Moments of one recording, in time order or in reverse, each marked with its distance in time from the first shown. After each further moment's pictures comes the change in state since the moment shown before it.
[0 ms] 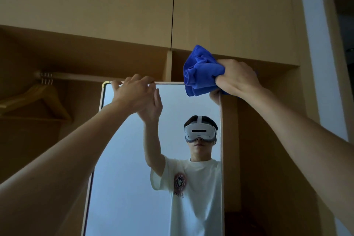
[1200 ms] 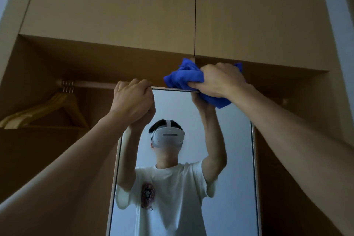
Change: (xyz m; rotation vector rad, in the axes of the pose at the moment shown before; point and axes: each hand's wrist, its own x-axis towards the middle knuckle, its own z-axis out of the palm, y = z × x) left_hand 0.000 -0.079 -0.017 -0.136 0.173 -0.001; right_hand 0.049 -0.103 0.048 -0.307 -0.078 -0.150
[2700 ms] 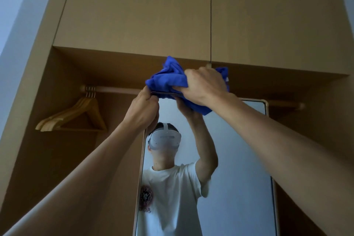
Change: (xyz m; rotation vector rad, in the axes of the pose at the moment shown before) left_hand -0.025 -0.006 -0.032 -0.612 -0.129 -0.297; right_hand 0.005 -0.085 -0.002 0.090 0.210 -0.140
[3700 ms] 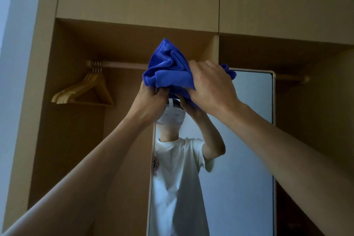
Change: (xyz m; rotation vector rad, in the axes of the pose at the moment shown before) left_hand -0.055 -0.013 -0.014 -0.130 -0.118 0.097; right_hand -0.078 -0.041 0.001 0.144 0.235 -0.090
